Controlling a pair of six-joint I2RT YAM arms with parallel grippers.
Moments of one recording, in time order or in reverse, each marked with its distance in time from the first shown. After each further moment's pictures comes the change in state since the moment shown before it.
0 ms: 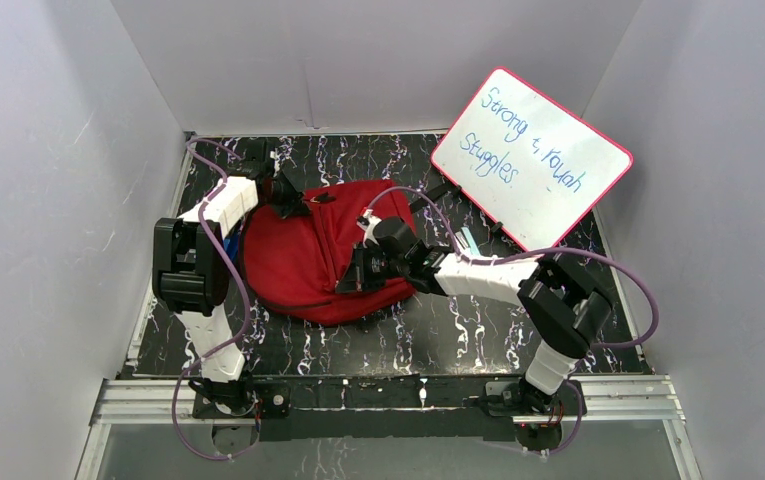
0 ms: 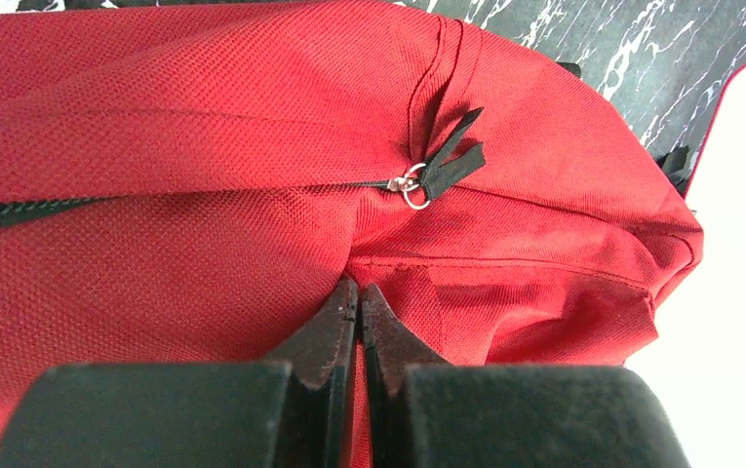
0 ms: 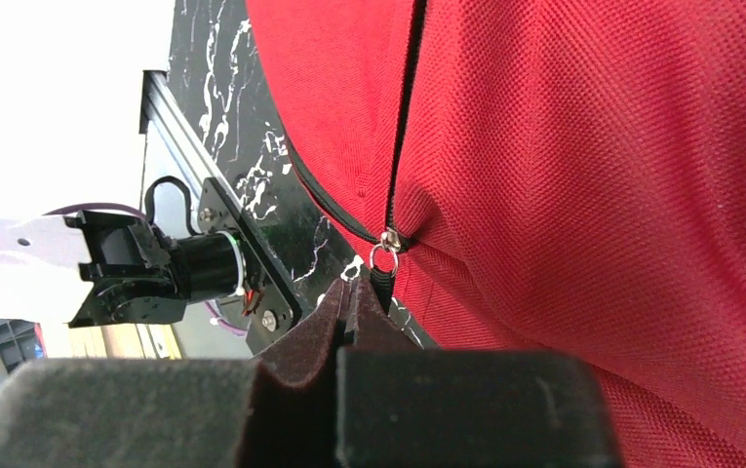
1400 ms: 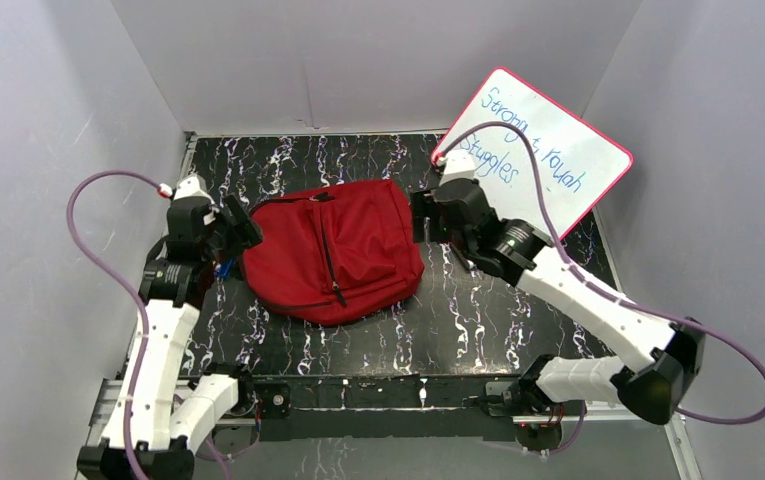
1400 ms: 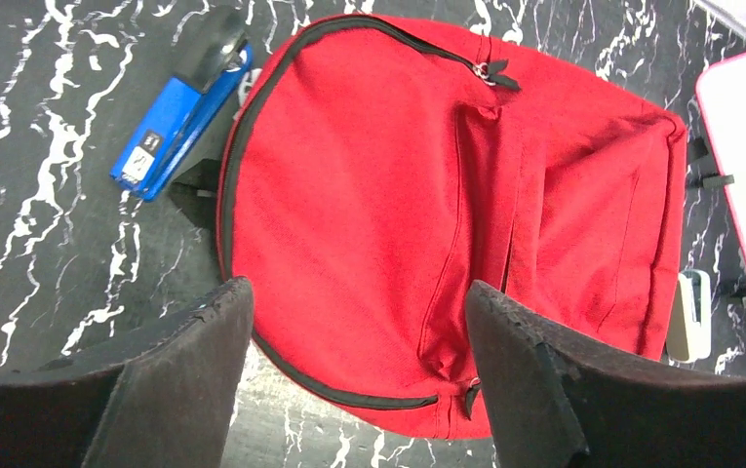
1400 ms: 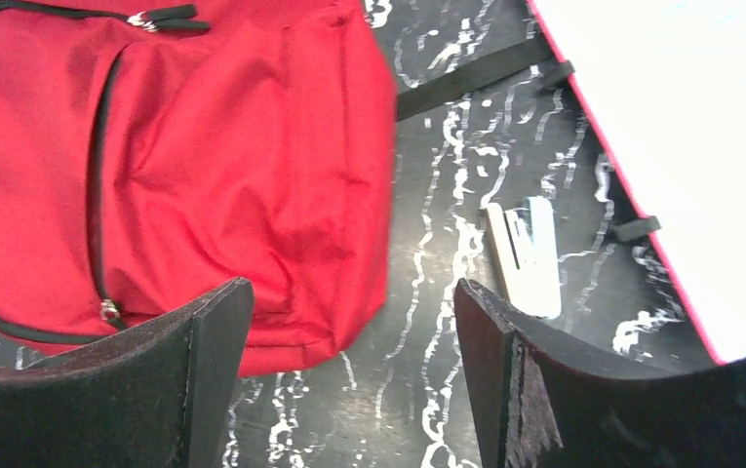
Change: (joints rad) left arm 0.033 -0.980 -0.378 -0.227 -0.335 0.272; right arm -0.096 -0.433 0.237 -0.670 0.779 -0.438
